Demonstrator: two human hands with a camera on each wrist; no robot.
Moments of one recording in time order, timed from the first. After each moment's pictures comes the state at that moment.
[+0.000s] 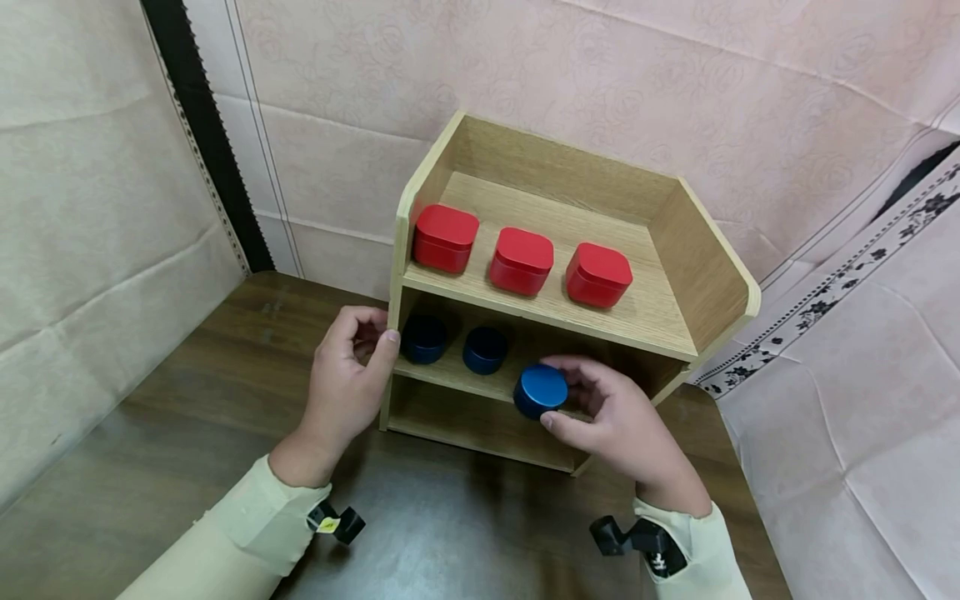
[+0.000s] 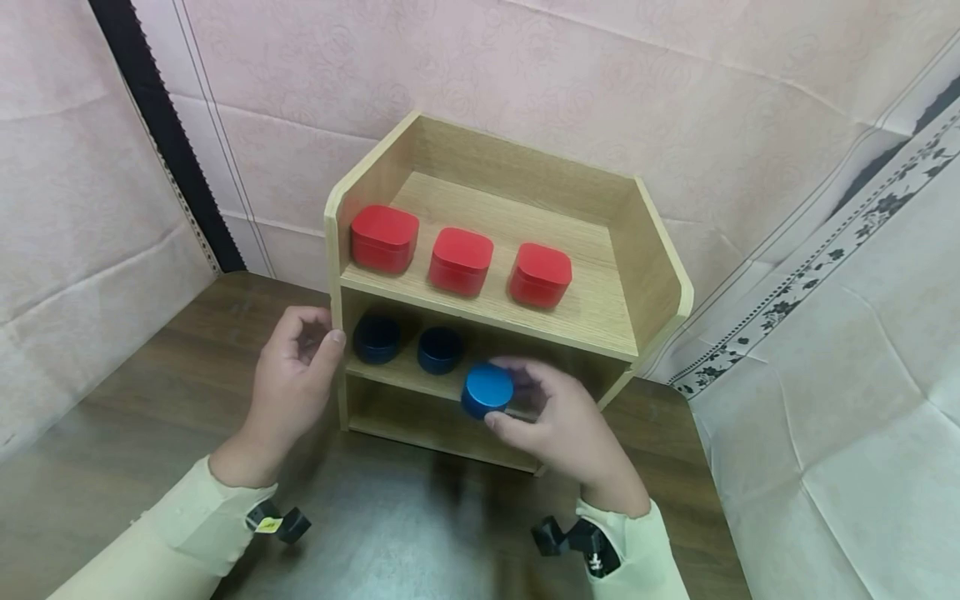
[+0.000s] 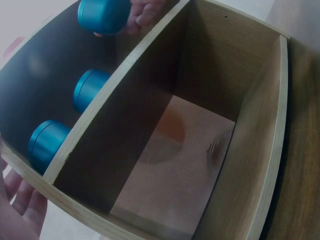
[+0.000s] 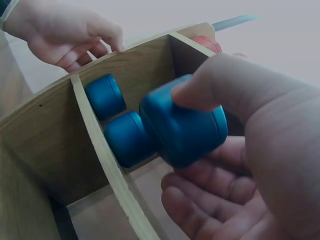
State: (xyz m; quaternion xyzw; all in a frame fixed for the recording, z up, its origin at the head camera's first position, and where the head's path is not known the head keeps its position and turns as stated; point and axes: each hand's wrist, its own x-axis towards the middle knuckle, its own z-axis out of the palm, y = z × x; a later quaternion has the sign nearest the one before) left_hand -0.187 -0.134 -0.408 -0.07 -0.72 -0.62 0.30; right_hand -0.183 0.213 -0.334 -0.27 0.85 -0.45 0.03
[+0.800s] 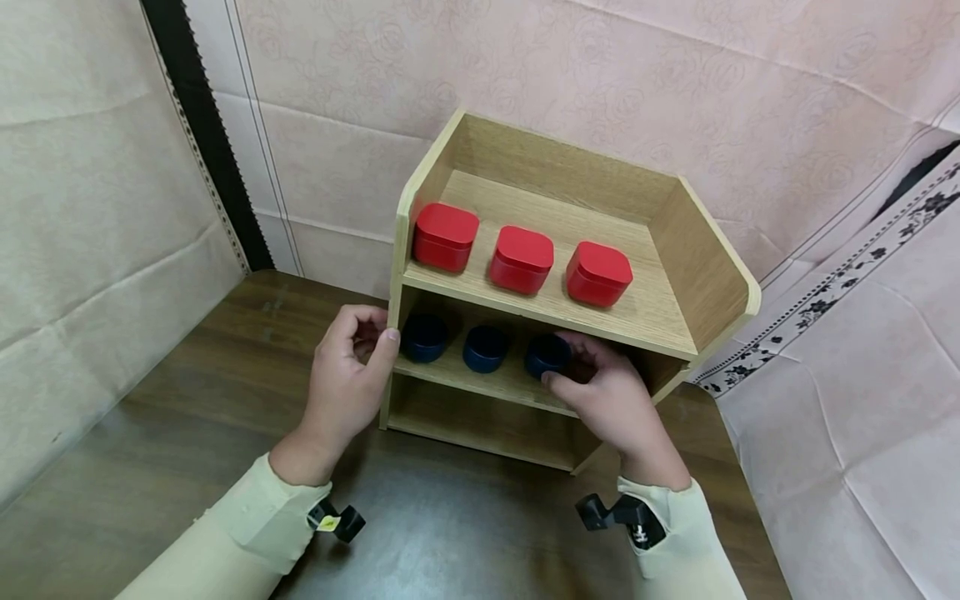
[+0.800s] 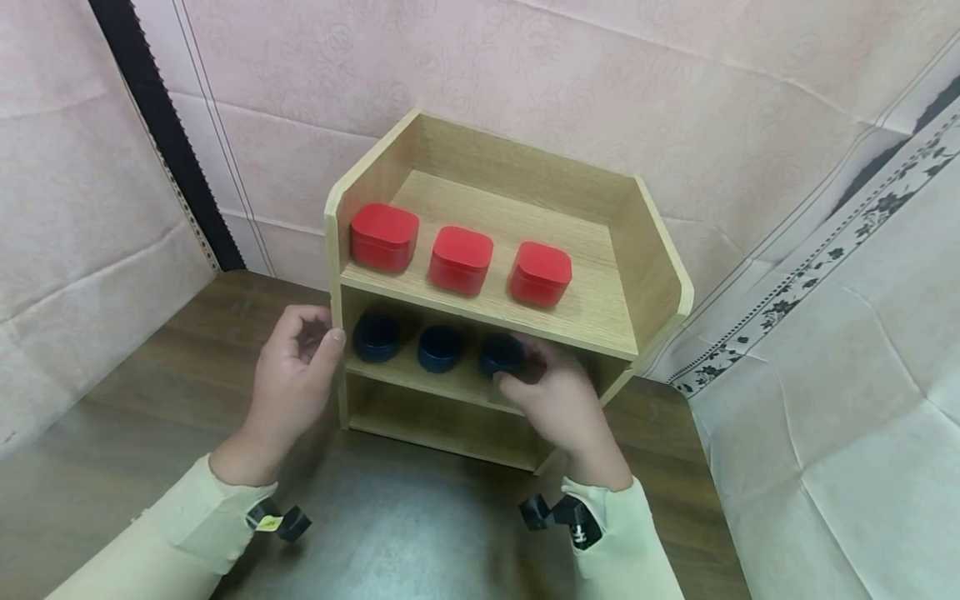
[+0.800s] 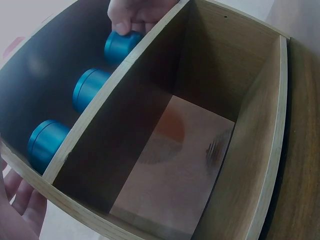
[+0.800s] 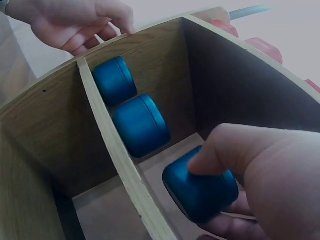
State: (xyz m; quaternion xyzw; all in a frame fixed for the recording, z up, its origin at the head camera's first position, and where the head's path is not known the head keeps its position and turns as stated) left_hand -0.187 -0.133 -0.409 -0.07 -0.72 -0.62 0.30; right_hand -0.211 0.202 -0.335 -0.12 0.92 -0.38 -0.02
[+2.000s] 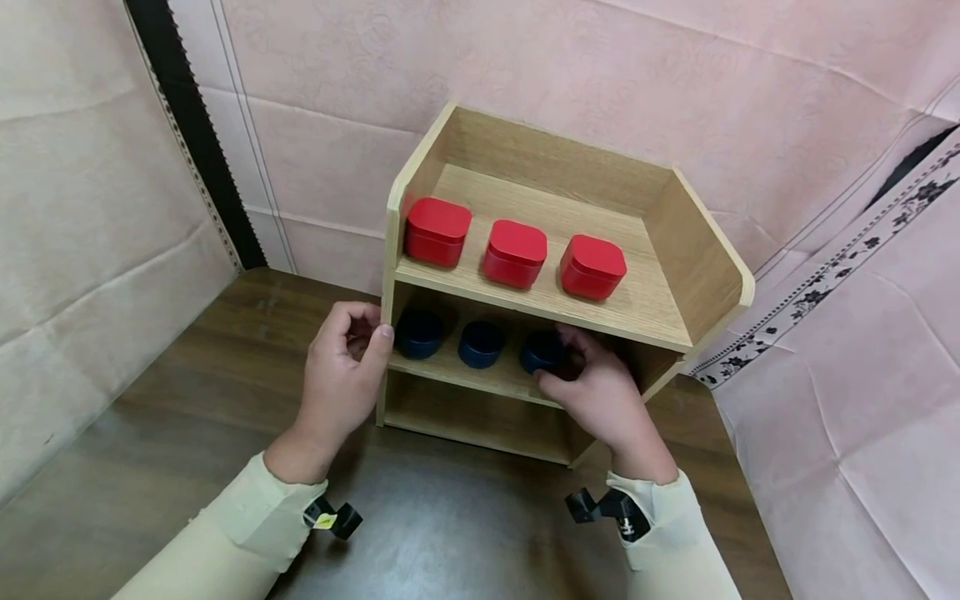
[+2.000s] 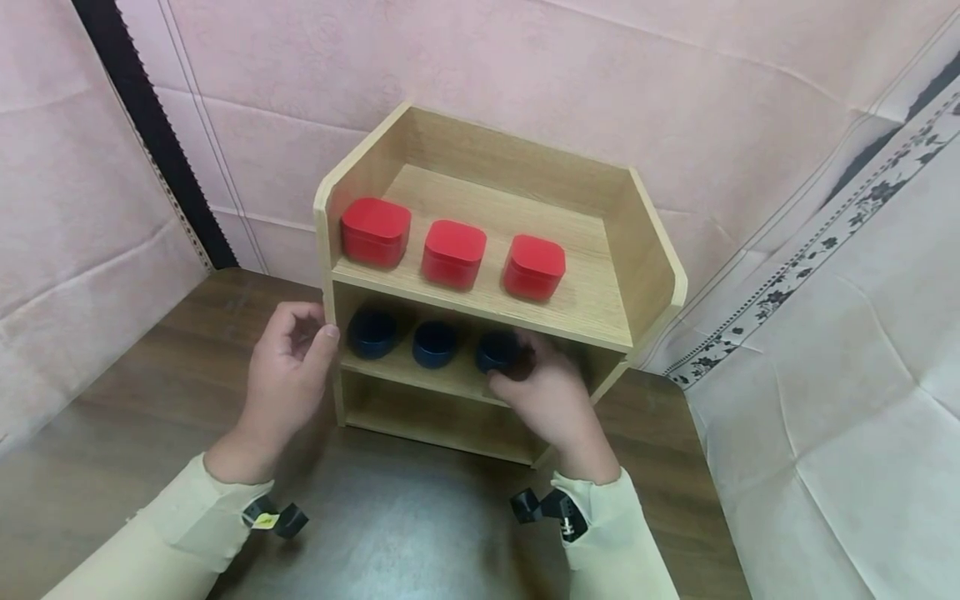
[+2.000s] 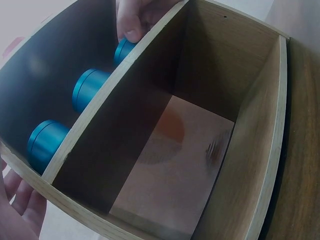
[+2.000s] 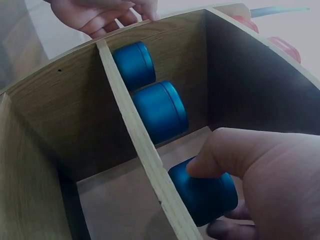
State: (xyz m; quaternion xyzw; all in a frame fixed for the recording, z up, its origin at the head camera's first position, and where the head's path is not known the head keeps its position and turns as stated) left_hand -0.187 -0.133 -0.409 -0.07 -0.72 -0.62 0.30; right_hand -0.213 0.200 -0.343 -0.09 0.93 -0.35 -0.01
